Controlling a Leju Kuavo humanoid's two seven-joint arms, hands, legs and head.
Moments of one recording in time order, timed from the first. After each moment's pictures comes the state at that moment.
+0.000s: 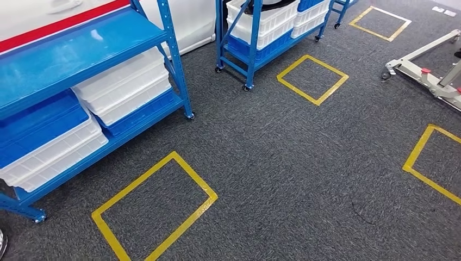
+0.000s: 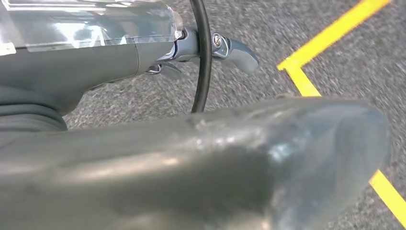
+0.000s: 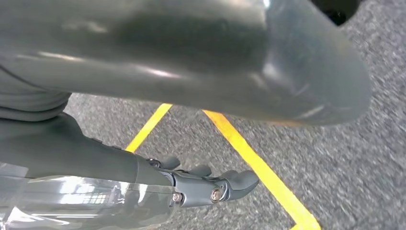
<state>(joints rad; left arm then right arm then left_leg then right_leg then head) -0.03 -0.15 1.42 -0.35 -1.23 0.00 -0.47 -0.03 0.21 -1.33 -0.26 1.18 -0.06 -0.21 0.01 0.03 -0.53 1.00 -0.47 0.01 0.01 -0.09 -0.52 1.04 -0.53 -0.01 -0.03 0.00</state>
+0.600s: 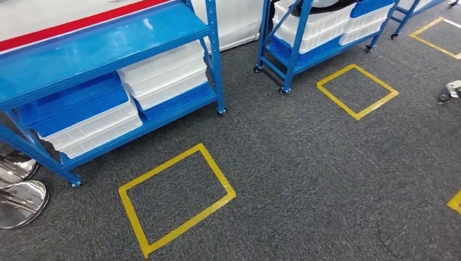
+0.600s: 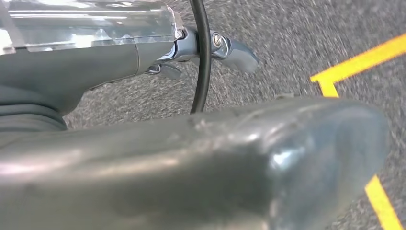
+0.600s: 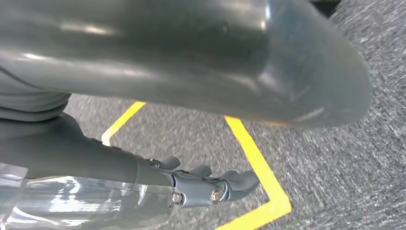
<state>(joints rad) -0.04 -0.16 1.43 -0.35 -1.23 0.01 -0.47 -0.02 0.20 -1.33 -0.26 1.19 -0.06 -0.21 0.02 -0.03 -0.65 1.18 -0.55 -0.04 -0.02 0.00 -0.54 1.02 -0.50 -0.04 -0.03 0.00</state>
